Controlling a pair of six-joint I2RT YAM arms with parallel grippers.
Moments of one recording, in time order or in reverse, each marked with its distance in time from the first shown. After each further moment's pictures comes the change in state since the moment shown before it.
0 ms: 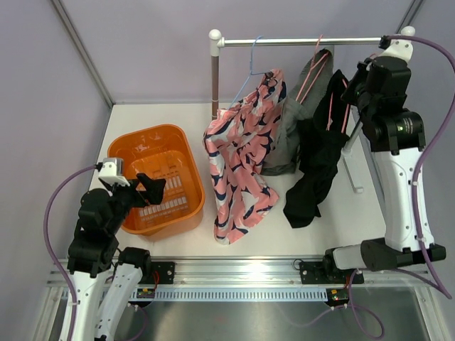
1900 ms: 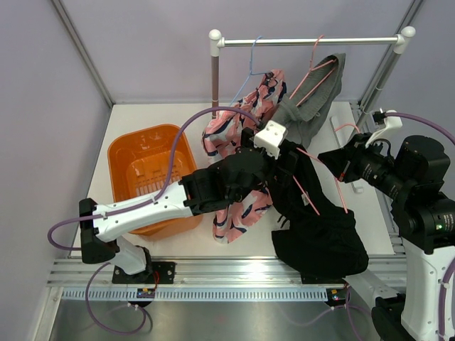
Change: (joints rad) left arm -1.103 1.135 0.785 0.385 -0.656 0.136; right arm -0.001 -0.546 -0.380 -0.234 -0.758 0.013
